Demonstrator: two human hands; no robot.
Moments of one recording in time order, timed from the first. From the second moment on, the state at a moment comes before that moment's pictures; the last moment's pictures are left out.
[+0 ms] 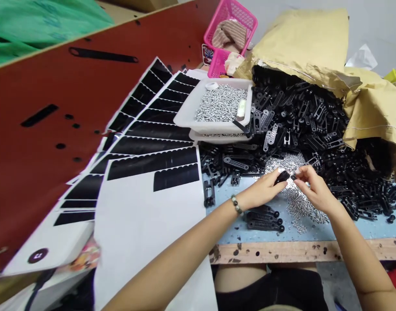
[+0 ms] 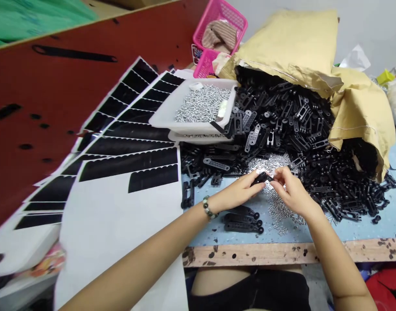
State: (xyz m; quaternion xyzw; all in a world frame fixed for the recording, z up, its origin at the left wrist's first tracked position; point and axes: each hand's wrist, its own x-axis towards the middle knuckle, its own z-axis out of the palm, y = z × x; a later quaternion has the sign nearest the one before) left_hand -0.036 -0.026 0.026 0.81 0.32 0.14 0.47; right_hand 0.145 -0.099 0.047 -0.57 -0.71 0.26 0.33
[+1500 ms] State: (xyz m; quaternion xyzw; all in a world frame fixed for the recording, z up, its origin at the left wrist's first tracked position) left_hand -0.061 -0.010 -0.014 0.93 0.20 0.08 0.30; right_hand 0.120 -0.127 -0.034 -0.63 -0.75 0.04 0.20
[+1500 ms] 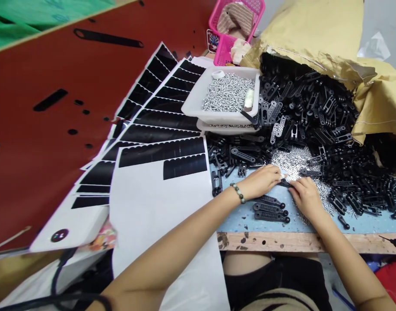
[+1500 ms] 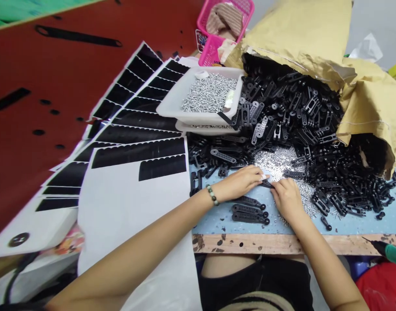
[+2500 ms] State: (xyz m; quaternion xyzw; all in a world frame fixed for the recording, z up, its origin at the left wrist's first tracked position) left_hand -0.030 -0.023 0.023 0.50 0.35 0.13 0.78; right_hand 0.259 -0.061 0.009 -0.76 -0.59 -0.09 0.25
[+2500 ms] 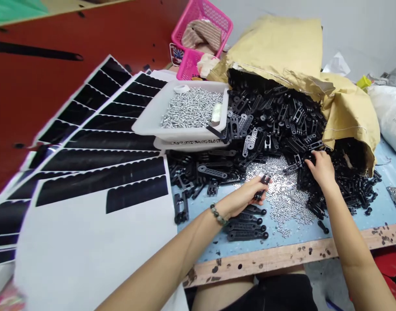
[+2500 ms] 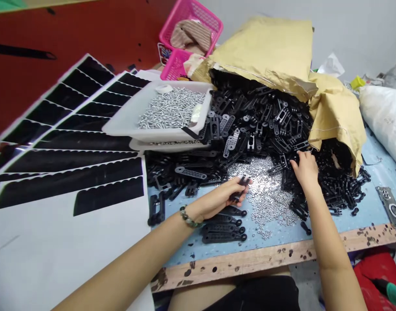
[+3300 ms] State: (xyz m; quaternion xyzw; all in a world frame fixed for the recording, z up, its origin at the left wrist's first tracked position) left_hand -0.043 -0.034 0.031 0.88 0.28 0.17 0.35; right_hand 0.141 -0.083 0.045 -0.58 -0.68 0.33 0.30
